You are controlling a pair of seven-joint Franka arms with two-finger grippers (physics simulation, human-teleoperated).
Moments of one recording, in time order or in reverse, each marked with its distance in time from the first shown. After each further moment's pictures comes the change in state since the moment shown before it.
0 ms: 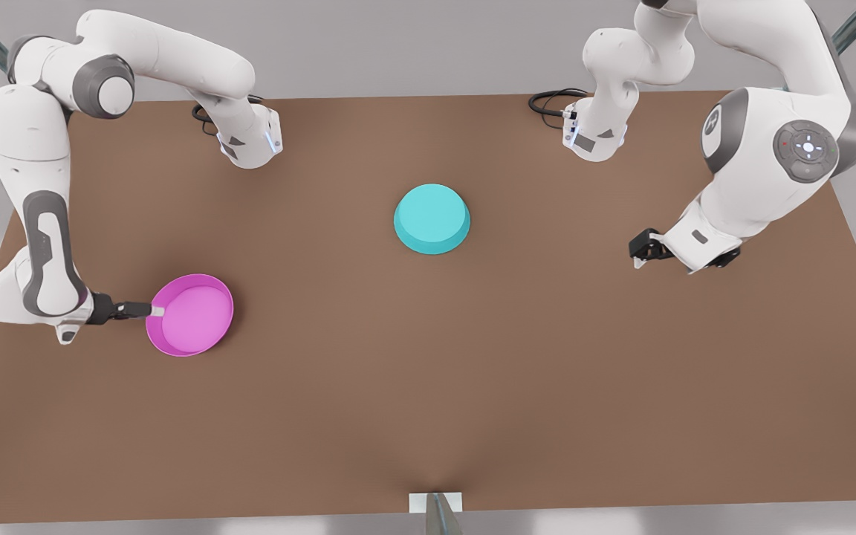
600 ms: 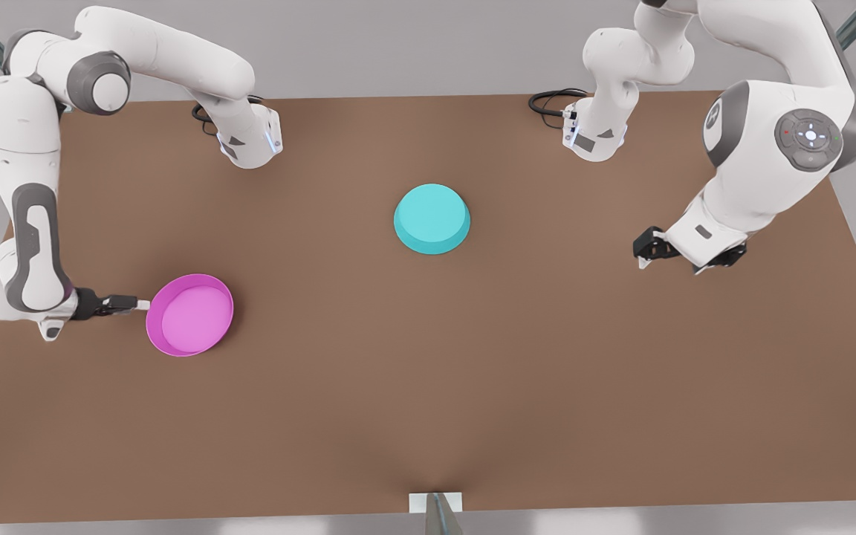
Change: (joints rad) left arm -0.004 -0.004 0.000 0.017 0.026 0.008 0.000; right arm -0.034 -0.022 -0.005 0.023 -0.069 -0.057 -0.008
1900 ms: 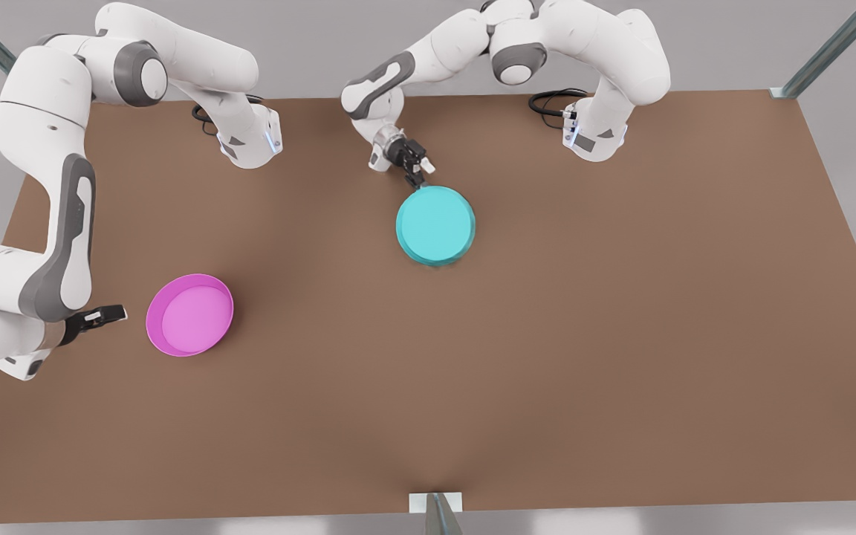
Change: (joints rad) left arm -1.241 0.891 -0.288 0.048 1.135 -0.612 -1.087; right arm 0.296 -0.060 0.000 0.452 -0.452 -0.374 0.216
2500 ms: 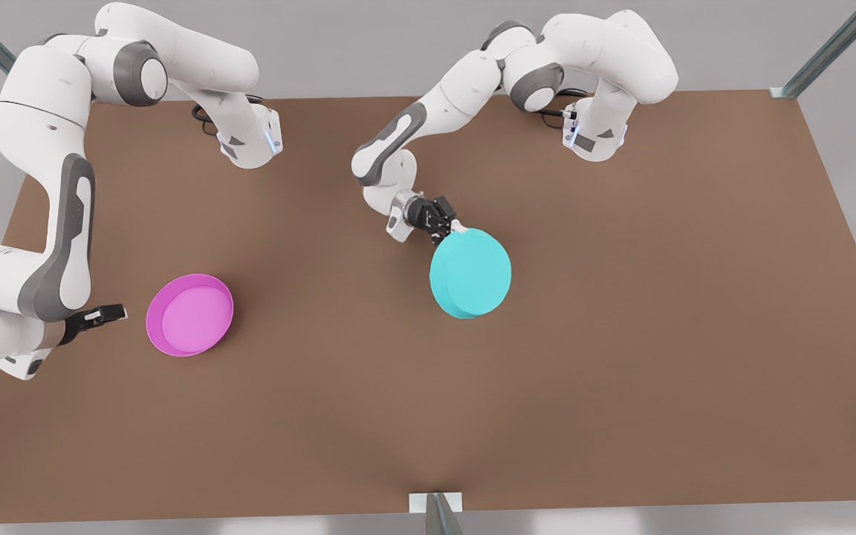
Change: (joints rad) left arm 0.207 0.049 0.236 -0.011 0.285 -0.097 -0.189; right arm -0.002 -0.001 0.000 0.000 0.002 -0.006 0.001
